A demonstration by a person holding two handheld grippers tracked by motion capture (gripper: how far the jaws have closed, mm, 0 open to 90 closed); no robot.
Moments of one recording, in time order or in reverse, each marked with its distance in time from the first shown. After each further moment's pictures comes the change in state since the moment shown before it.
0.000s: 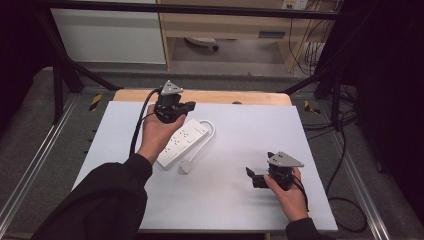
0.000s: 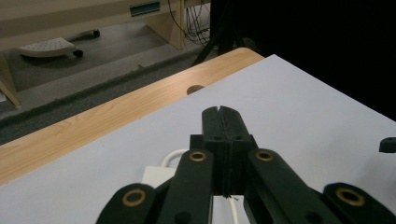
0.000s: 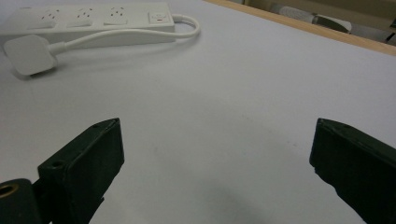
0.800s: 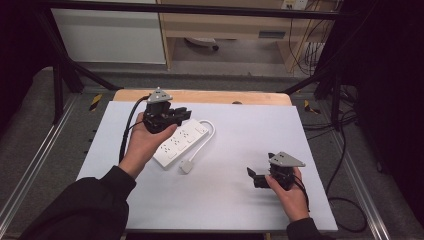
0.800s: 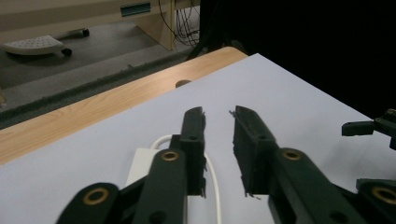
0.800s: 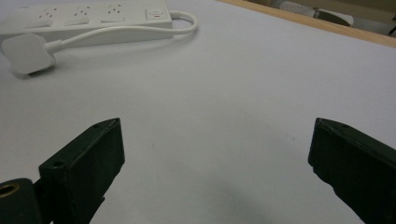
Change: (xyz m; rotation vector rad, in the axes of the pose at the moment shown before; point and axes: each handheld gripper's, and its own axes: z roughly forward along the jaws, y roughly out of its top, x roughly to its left) left arm -0.007 -0.012 -0.033 -0.013 -0.052 -0.011; right arm -0.004 -0.002 -0.001 0.009 0.000 0.018
